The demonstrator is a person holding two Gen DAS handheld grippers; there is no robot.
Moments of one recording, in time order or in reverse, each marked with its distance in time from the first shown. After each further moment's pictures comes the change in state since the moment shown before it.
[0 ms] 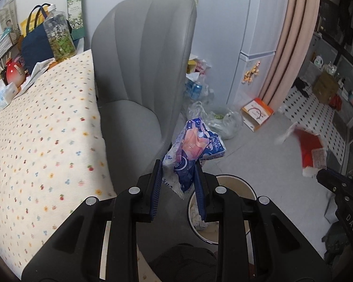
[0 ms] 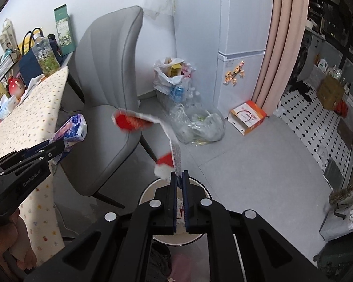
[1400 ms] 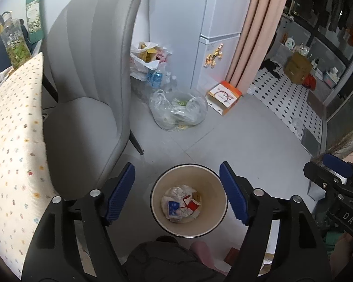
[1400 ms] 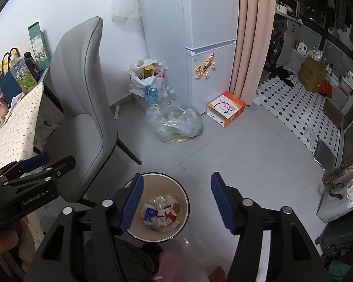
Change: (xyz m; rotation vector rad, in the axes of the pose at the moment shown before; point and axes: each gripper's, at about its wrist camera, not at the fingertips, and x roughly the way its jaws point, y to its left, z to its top) left arm 0.013 -0.062 -0.001 0.092 0.065 -0.171; right arm -0.014 -0.073 -0.013 0.112 -0.015 -0.069
